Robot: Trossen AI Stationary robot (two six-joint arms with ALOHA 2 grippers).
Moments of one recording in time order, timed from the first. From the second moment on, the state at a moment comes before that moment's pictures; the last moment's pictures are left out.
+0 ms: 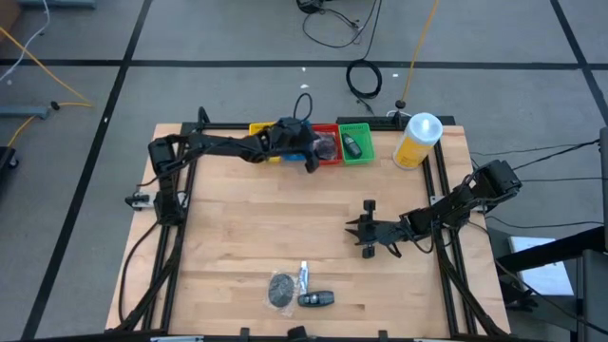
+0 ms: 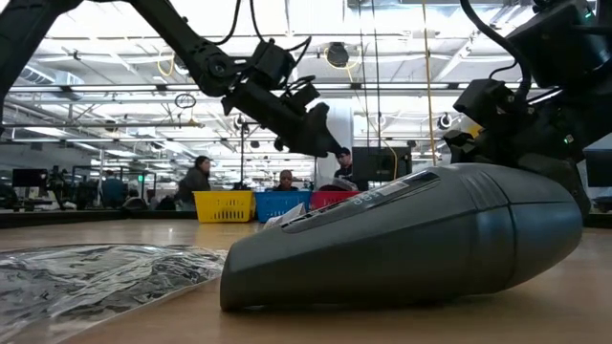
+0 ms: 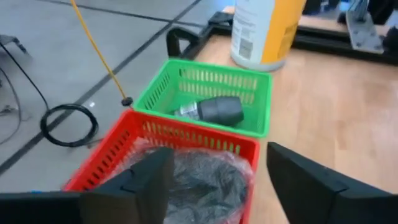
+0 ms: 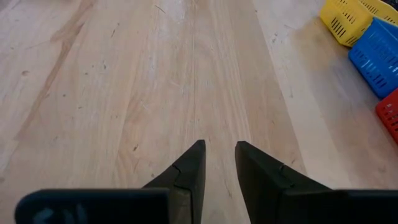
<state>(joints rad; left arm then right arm) 0.43 1.91 1.18 0.29 0.06 0.05 0.35 1.57 0.31 0.66 0.49 -0.06</state>
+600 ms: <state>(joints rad) 0.47 2.08 1.51 -0.15 0.09 -0.06 0.35 1.57 0.31 0.66 0.49 -0.06</state>
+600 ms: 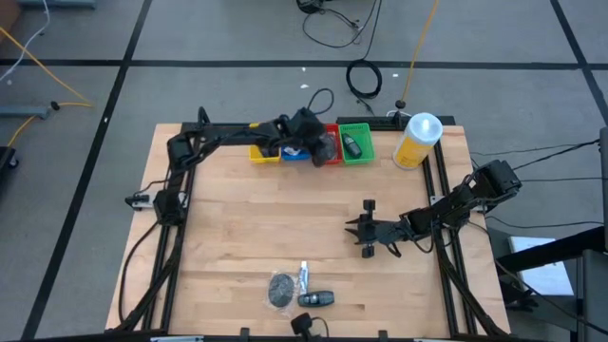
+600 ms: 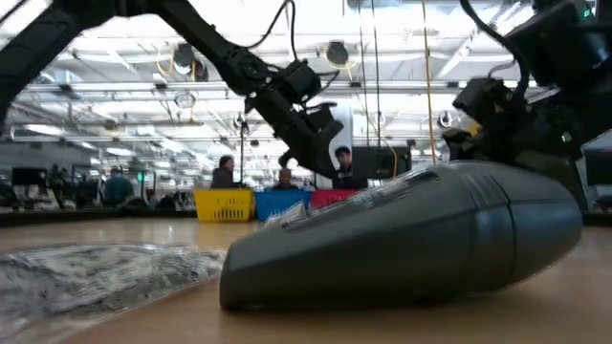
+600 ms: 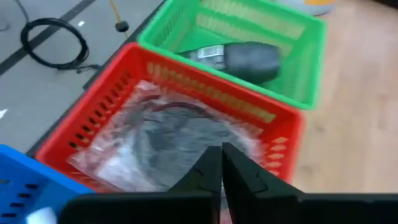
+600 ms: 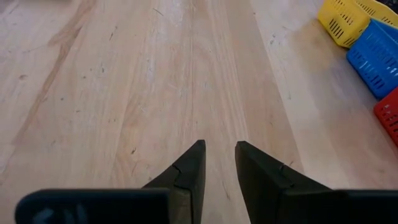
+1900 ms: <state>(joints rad) -0.39 1.63 1.01 0.02 -0.43 -0.24 0.35 1.57 0.31 0.83 0.26 0.06</state>
